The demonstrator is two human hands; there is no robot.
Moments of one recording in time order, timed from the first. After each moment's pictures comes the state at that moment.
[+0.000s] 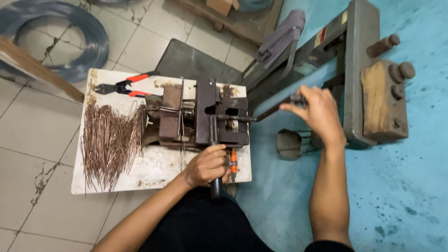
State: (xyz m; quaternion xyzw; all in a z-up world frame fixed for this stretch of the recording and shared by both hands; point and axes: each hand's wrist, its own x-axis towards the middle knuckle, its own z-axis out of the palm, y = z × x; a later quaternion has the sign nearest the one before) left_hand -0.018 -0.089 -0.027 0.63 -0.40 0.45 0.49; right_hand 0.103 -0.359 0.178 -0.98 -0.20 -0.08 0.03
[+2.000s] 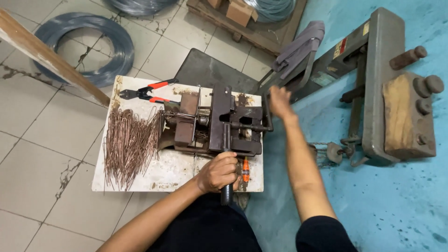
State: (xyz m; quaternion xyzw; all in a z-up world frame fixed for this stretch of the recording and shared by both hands) left_hand -0.020 -0.097 -0.054 0.64 -0.40 0.45 0.48; right_hand 0.289 -0.396 -0.138 -0.98 -0.19 -0.01 -0.01
